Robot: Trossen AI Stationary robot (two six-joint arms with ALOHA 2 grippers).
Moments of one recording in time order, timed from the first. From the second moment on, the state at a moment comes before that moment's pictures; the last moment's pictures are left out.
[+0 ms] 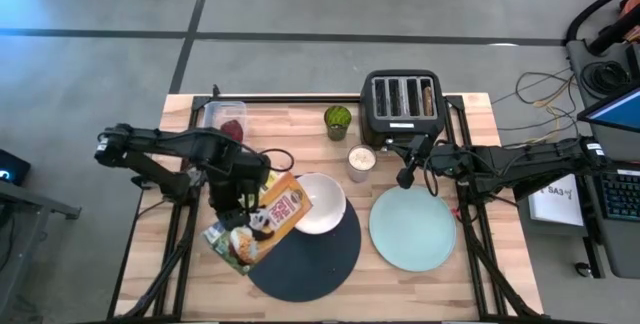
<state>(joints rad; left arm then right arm) -0.16 1.41 1.52 -1.57 0.60 -0.74 0.04 0.80 0.55 -0.21 0.57 0.14</state>
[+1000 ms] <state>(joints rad) -0.07 1.42 1.53 -1.57 0.70 -0.73 0.04 0.80 0.55 -0.21 0.57 0.12</state>
